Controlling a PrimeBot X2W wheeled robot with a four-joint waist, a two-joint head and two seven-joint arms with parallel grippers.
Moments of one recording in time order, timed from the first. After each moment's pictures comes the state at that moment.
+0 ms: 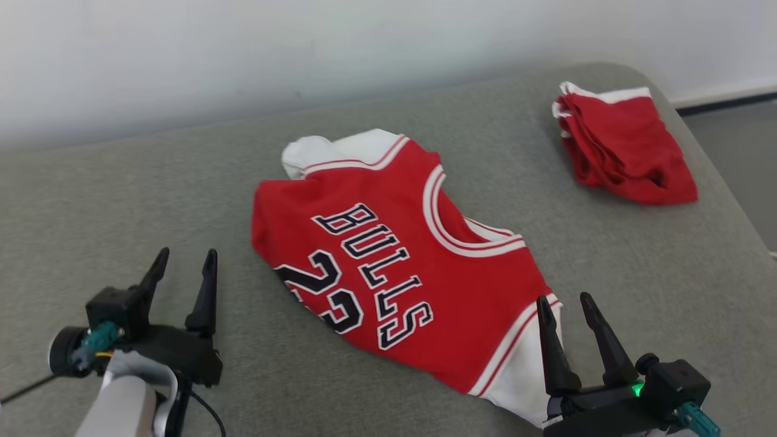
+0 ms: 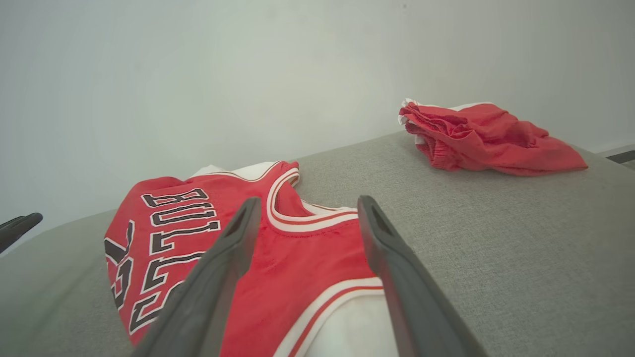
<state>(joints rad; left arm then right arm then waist) -0.42 0.24 -0.17 0.56 -0.36 -0.13 -0.26 -0.04 -0.06 0.11 0.14 0.28 0.13 -0.26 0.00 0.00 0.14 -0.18</state>
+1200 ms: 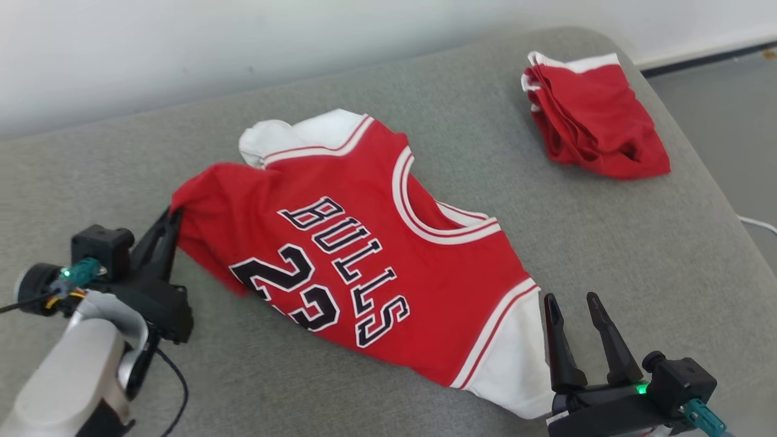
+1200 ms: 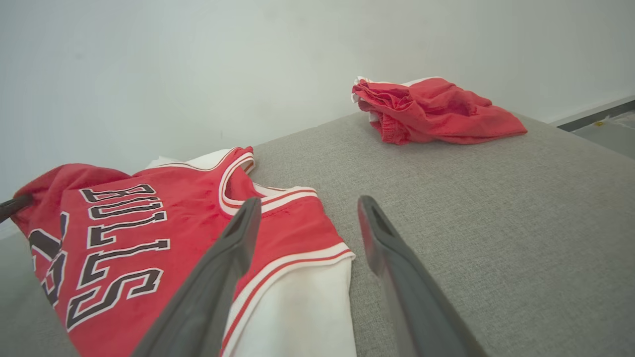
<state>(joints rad) -0.69 0.42 -0.51 0.75 -0.56 -0.13 -0.26 -0.06 -0.05 0.09 0.16 0.32 0.13 -0.26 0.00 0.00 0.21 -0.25</state>
